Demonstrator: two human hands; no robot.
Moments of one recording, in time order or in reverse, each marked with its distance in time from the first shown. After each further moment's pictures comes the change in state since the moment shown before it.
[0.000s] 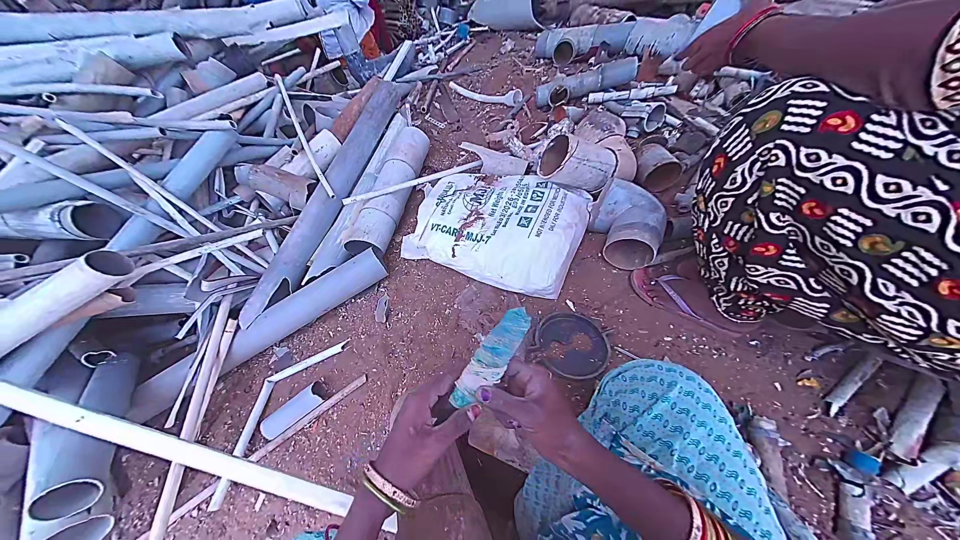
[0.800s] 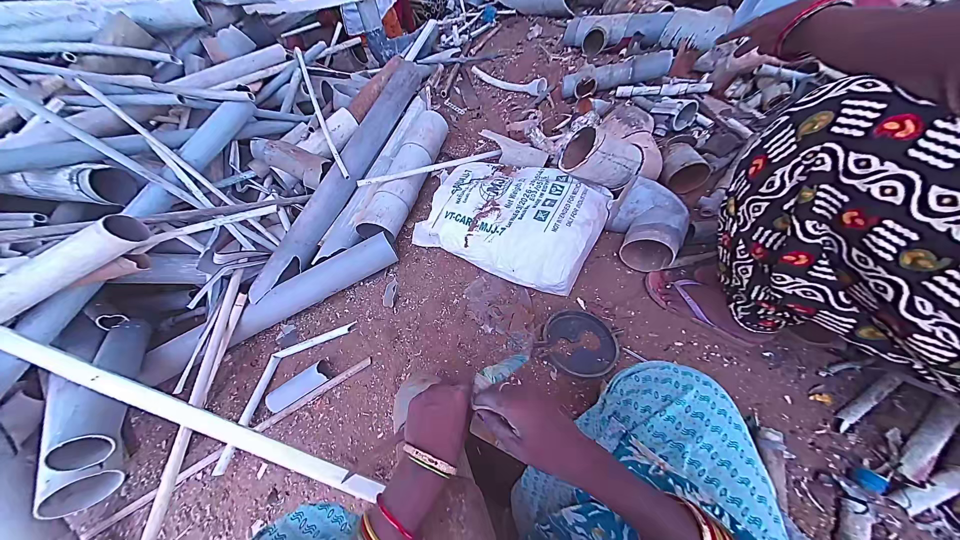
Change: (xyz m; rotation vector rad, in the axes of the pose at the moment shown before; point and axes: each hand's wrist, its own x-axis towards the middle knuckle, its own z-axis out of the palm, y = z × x) left_hand 0.019 0.021 0.031 1.119 -0.191 -0.615; right_hand -0.010 -0.002 0.000 -1.257 -0.384 -0.148
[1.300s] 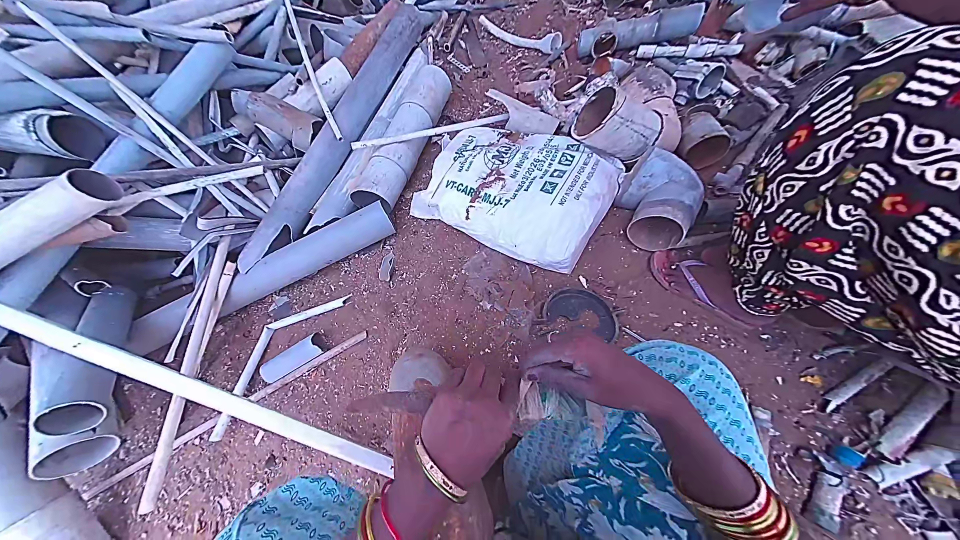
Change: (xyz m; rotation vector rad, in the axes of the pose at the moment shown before) left_hand -0.008 -0.006 0.044 0.247 0.991 0.689; right_hand -0.001 0.062 -0.051 0.126 -0.053 -0.337
